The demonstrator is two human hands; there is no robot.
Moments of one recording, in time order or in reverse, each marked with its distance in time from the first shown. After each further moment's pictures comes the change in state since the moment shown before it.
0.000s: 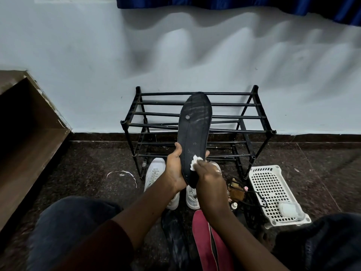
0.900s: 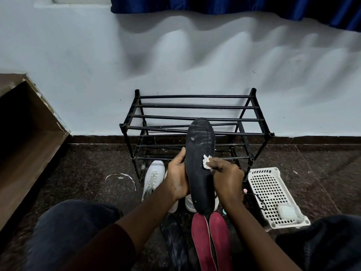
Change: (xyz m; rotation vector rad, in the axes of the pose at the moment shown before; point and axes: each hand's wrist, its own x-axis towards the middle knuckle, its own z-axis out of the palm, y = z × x) left_hand 0.010 -0.012 -0.013 0.029 -0.165 -0.052; right_hand 0.022 0.030 -0.014 0.486 0.035 0.533
